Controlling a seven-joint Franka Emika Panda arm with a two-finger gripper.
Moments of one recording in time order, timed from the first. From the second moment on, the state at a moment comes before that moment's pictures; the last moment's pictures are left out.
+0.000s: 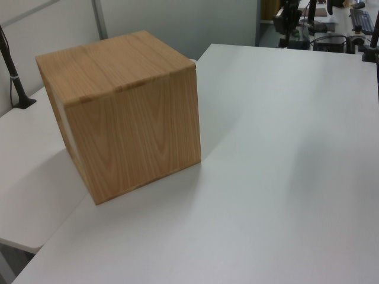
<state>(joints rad) 0.06 -0.04 -0.09 -1.64 0.12 1.62 0.19</state>
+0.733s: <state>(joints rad) -0.01 -0.05 -0.05 -1.65 0.06 1.65 -0.05</state>
